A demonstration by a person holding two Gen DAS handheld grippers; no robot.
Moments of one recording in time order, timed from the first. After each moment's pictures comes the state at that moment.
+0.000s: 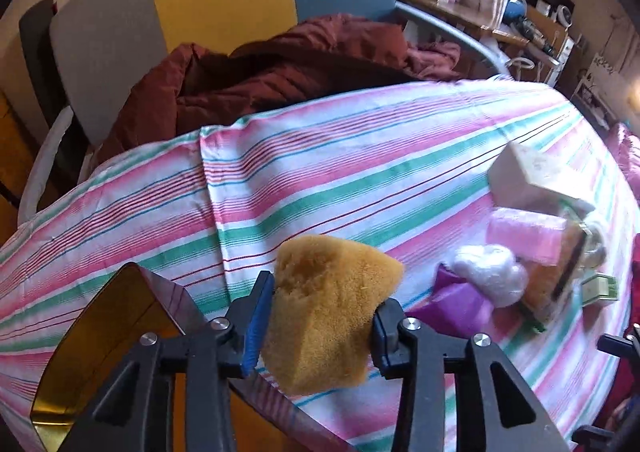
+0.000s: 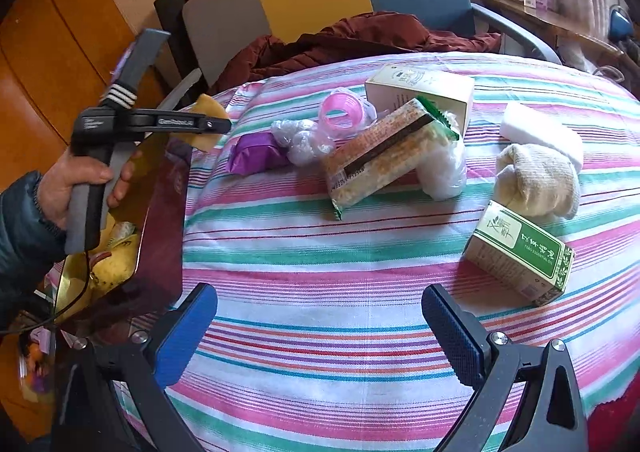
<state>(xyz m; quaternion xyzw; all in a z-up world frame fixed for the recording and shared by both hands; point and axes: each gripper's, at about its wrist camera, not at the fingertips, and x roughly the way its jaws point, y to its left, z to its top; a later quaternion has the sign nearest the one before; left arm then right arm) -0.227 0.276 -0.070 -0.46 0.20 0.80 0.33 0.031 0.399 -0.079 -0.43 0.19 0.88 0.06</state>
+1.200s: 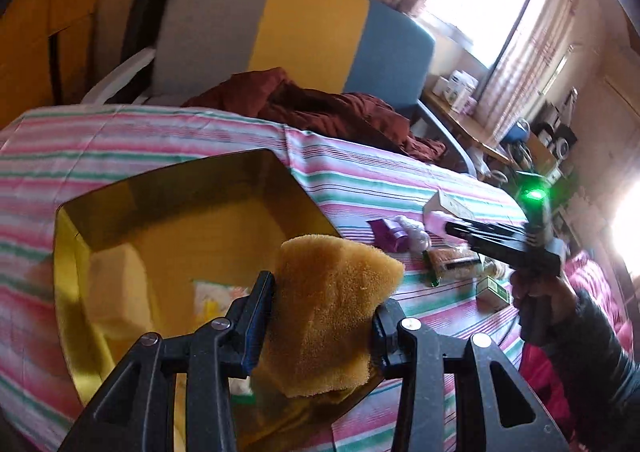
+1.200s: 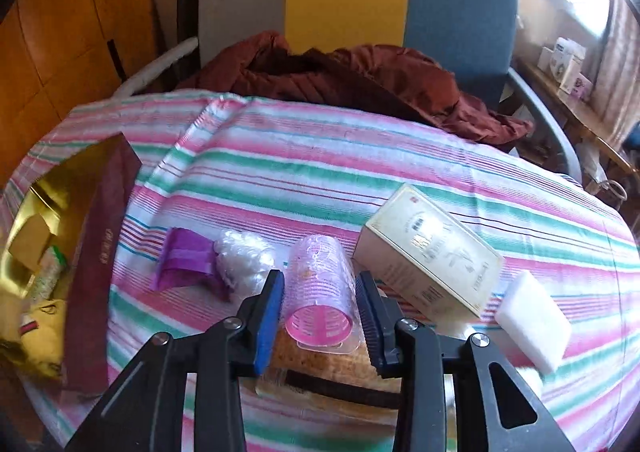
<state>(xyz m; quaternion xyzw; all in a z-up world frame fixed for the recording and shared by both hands) -0.119 0.086 -0.003 -0.44 -0.03 0.84 0.31 -0.093 0.435 -0.048 -0.46 0.04 0.89 0.07</state>
